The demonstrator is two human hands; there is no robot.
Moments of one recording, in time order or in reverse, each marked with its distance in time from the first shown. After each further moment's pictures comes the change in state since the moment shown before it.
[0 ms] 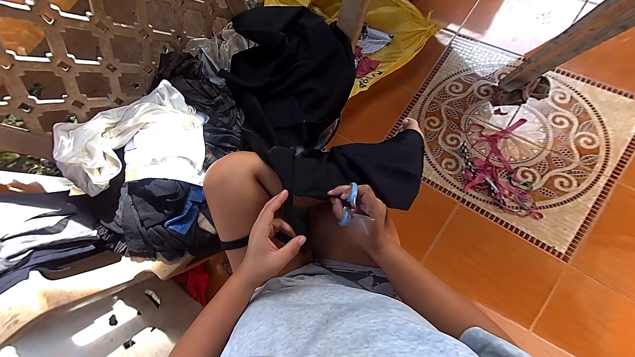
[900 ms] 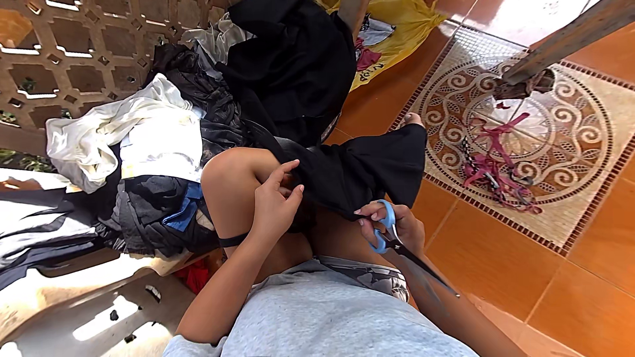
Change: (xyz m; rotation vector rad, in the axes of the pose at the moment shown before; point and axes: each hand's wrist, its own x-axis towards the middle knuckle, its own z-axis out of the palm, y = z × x) left_hand 0.065 0.012 0.018 0.307 0.197 -0.325; right_hand -0.021 -0.005 -0.047 0.048 -0.047 -0.122
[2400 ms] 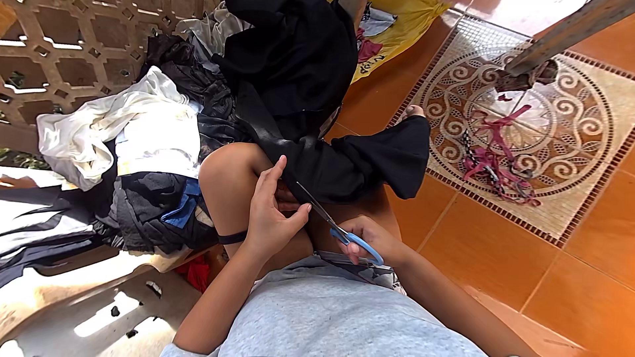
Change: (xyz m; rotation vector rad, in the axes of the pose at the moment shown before) left_hand -0.023 -0.005 -0.008 -0.254 -0.032 0.182; right_hand 0.005 -0.011 0.002 0.730 -0.711 0.741
